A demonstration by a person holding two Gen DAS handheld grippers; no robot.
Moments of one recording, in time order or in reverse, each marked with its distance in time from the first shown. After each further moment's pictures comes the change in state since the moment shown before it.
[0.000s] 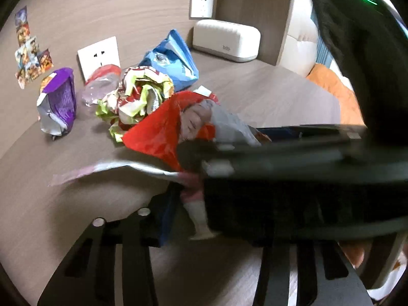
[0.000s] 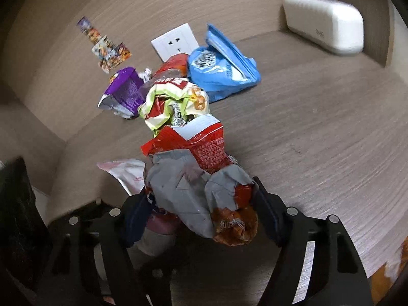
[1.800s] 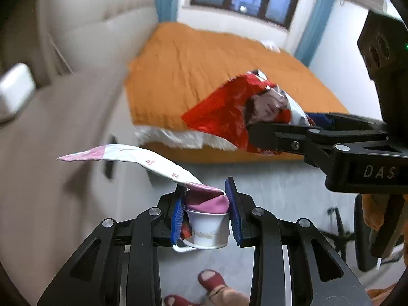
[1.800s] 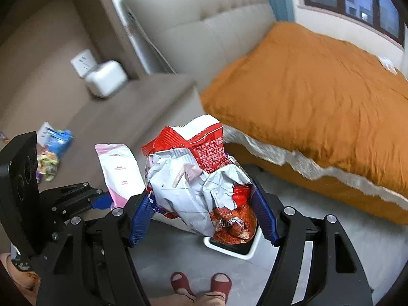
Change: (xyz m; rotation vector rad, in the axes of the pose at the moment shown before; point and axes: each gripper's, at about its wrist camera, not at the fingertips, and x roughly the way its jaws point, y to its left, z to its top) left arm 0.013 -0.252 -0.016 0.623 0.167 -0.613; right arm -0.224 -0.140 -0.191 0.580 -0.275 -0.582
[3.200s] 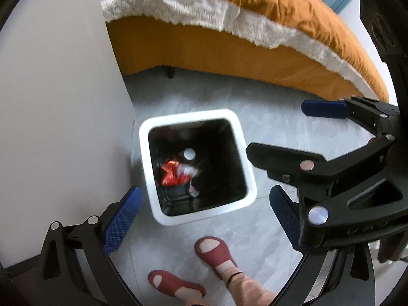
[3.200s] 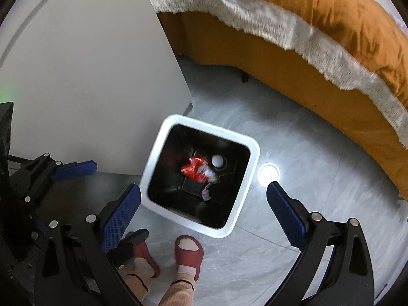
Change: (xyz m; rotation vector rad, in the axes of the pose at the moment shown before) left arm 0.282 0.049 -0.142 -0.094 0.352 -0.016; right arm 0.280 -0.102 -0.161 -0.006 0.412 -0.131
